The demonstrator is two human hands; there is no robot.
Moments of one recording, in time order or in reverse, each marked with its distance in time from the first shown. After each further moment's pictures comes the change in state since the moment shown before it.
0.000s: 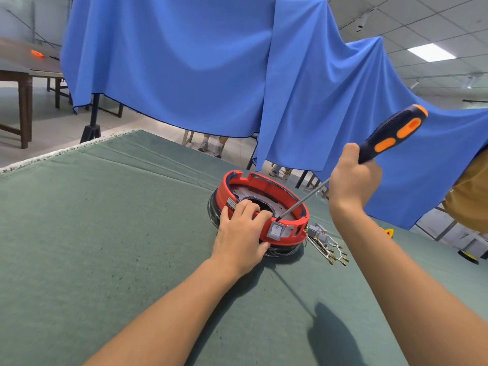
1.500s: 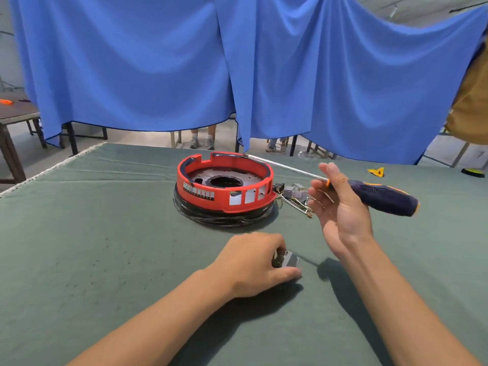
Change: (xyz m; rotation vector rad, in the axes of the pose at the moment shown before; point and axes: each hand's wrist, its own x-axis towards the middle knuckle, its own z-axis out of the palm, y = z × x) left_hand -0.033 0.077 0.006 0.006 -0.477 0.264; right_hand -0.039 0.082 -0.112 0.815 -0.274 0.609
